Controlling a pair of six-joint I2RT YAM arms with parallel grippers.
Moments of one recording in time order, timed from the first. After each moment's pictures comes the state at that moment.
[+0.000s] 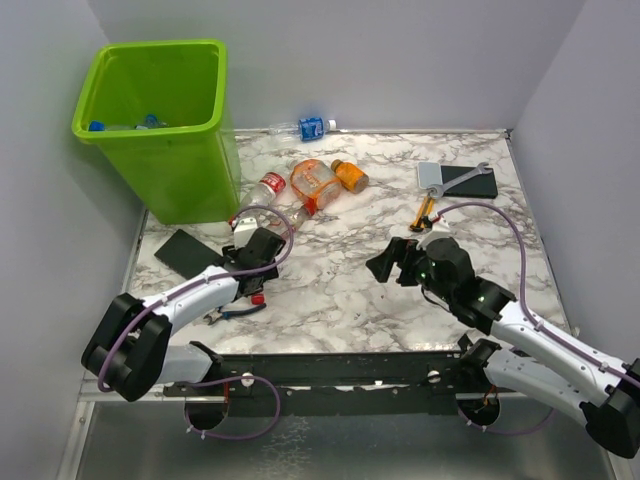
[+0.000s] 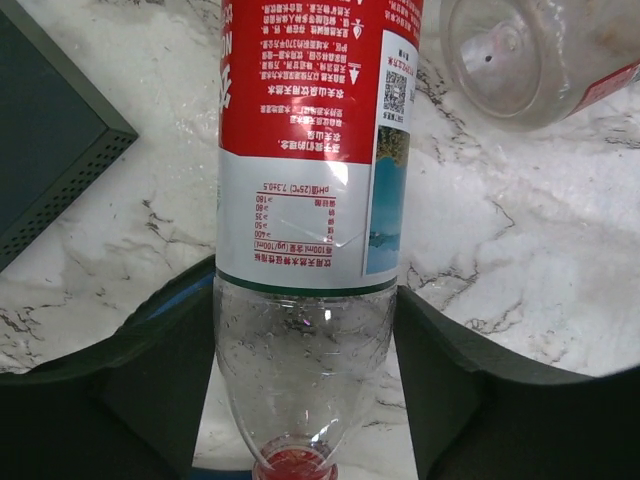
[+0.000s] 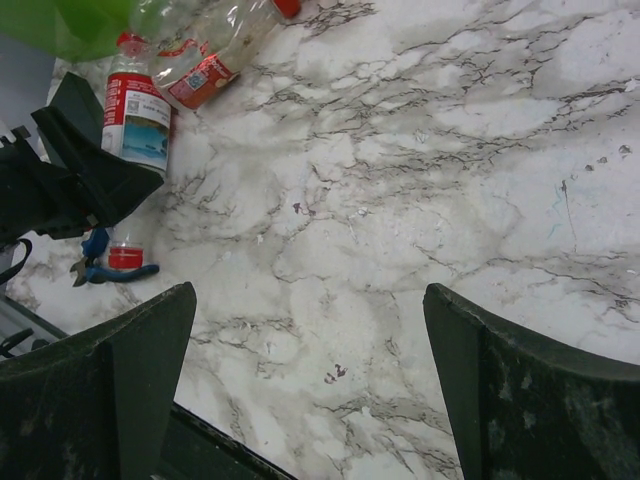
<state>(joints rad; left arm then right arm) -0.57 1.28 0.62 -0.32 -0.51 -0.67 0.73 0.84 0.55 -0.17 0.14 0.66</state>
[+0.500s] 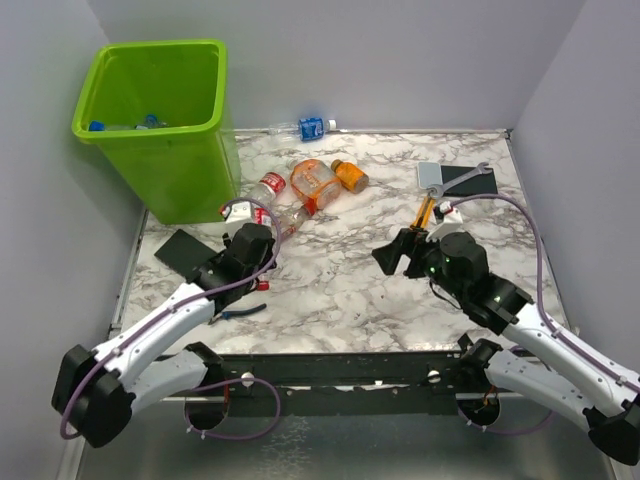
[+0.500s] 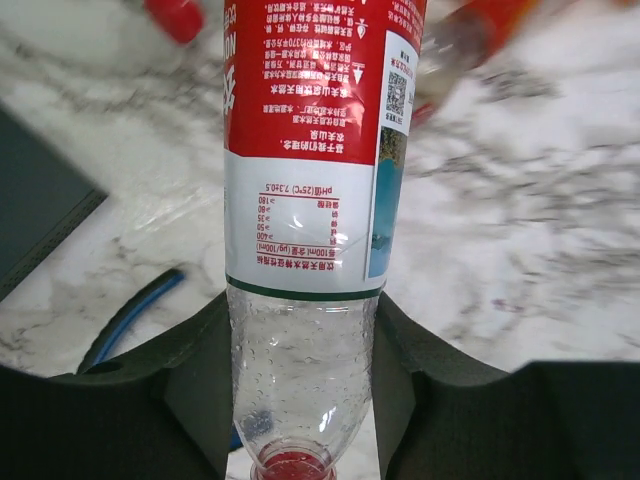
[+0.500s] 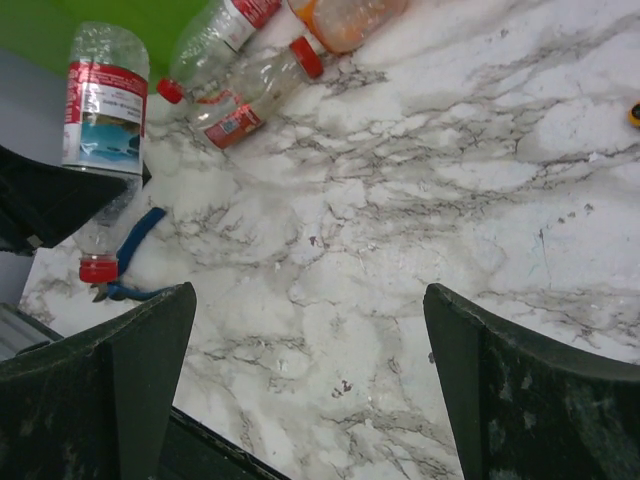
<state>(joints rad) -0.61 1.04 0.63 -0.39 -0.49 -0.65 0.73 0.78 0.63 -0.24 0.17 0.61</state>
